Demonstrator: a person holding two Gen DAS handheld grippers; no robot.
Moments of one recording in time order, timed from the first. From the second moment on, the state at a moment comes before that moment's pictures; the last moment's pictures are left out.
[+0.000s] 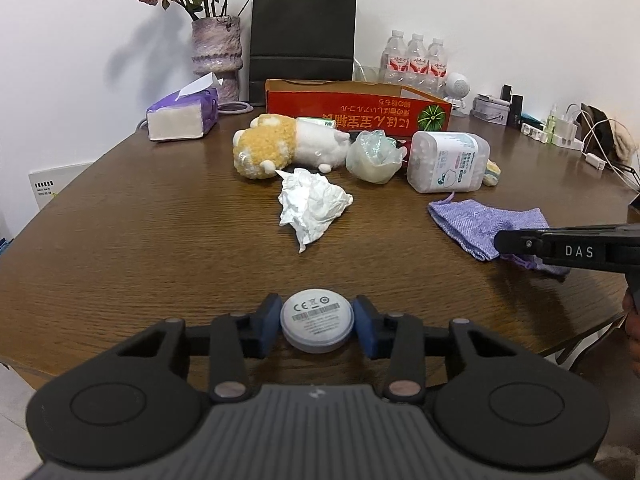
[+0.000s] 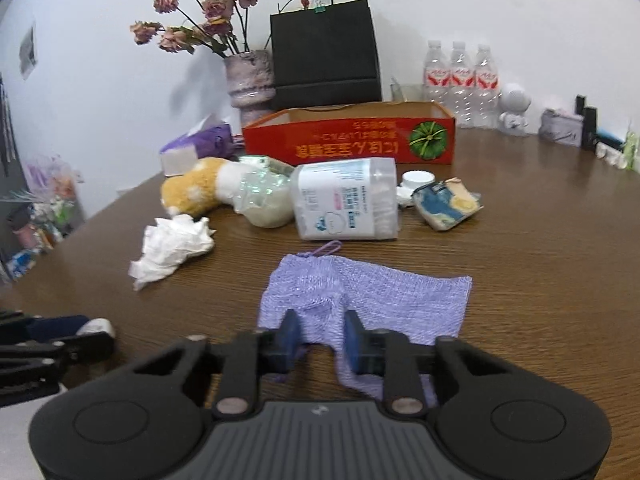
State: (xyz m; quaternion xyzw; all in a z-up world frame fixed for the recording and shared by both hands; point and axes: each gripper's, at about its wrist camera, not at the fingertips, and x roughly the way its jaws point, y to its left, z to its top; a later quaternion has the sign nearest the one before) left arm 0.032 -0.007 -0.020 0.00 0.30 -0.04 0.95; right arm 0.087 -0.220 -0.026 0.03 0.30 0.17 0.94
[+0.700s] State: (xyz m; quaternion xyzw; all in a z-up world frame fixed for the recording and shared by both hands) left arm 0.089 -0.006 0.047 -0.01 0.22 -0.10 0.97; right arm 0.102 -0.226 0.039 0.03 0.20 0.17 0.96
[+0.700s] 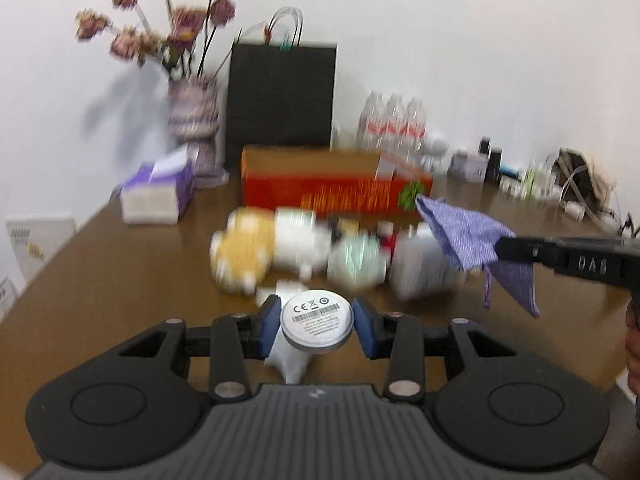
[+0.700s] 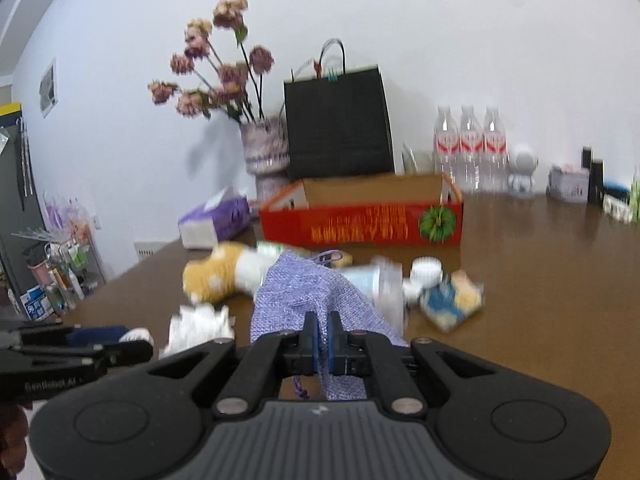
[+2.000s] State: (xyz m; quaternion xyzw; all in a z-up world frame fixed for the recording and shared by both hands) left arm 0.429 -0.006 0.054 -0.05 0.24 -0.04 0.97; right arm 0.443 -0.198 0.037 0.02 0.26 0.12 0.96
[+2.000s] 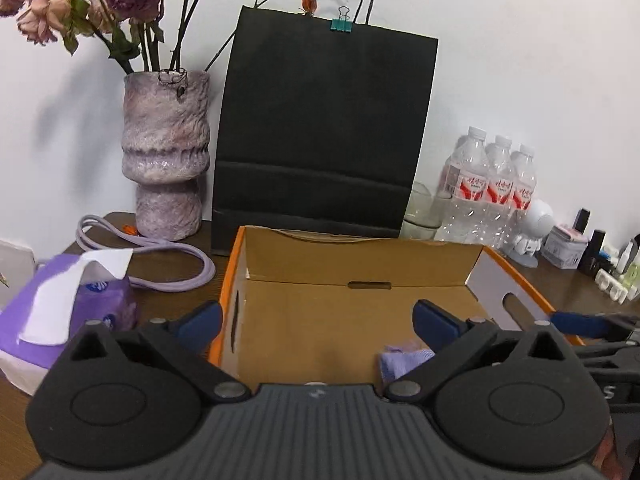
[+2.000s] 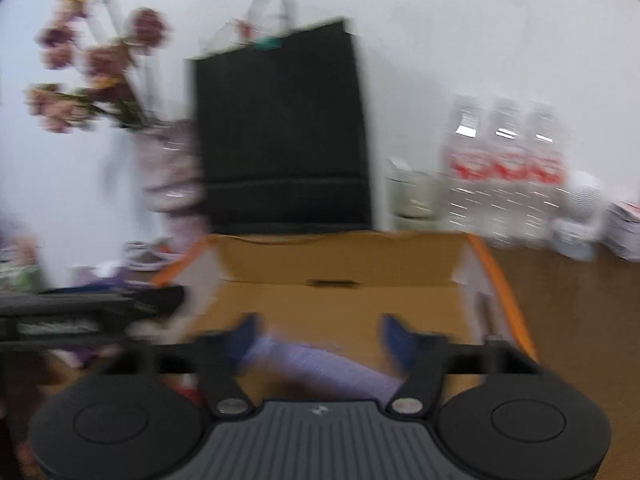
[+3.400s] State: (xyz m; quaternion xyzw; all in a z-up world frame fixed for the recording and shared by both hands) left arm 0.246 0.017 0.064 -0.01 0.24 -0.05 0.97; right arm 0.268 -0.219 0.053 0.01 0.25 0.12 0.96
